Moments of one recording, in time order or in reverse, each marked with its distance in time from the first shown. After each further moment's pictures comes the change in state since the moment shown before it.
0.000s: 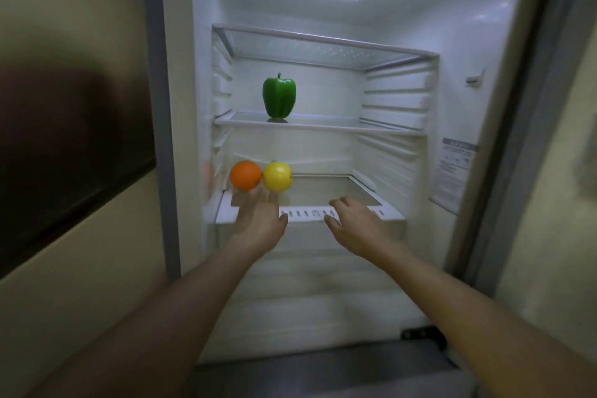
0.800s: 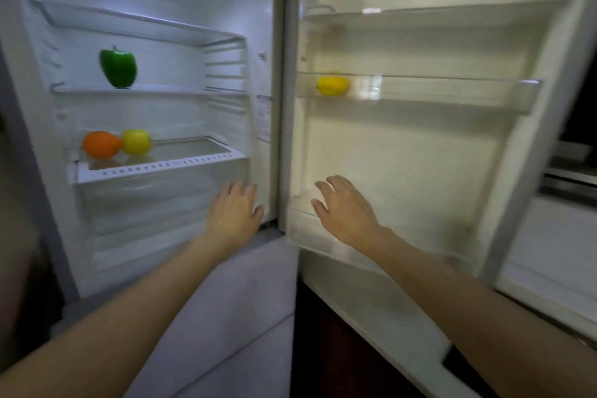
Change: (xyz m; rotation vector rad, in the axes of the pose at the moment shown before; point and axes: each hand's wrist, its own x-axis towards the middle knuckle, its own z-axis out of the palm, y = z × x) left_hand -0.219 0.173 -0.058 -0.178 -0.062 0.455; right_hand -0.328 0.021 -0.145 -0.281 0.126 0.346
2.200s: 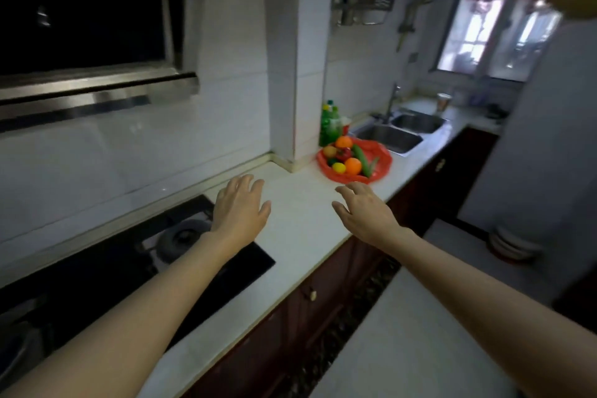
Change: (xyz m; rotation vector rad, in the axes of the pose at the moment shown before) left_hand -0.346 0.817 0.065 -0.677 -0.442 1.515; right_hand -0.739 0.295 -0.309 -0.526 0.009 1.685
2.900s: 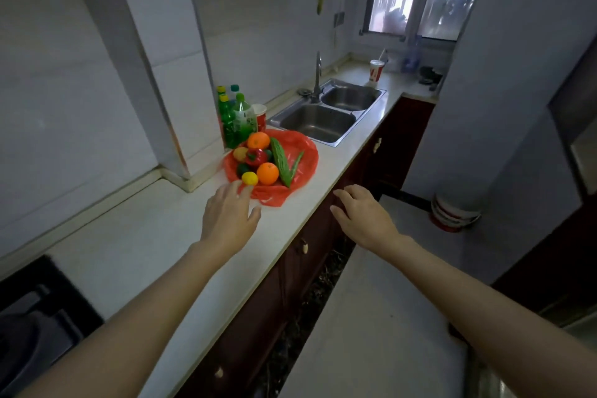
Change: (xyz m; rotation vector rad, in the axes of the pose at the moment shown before) left_hand 0.242 0.203 0.168 -0.083 -0.066 0.150; right_hand 0.109 0.308 0.012 0.008 0.026 0.173
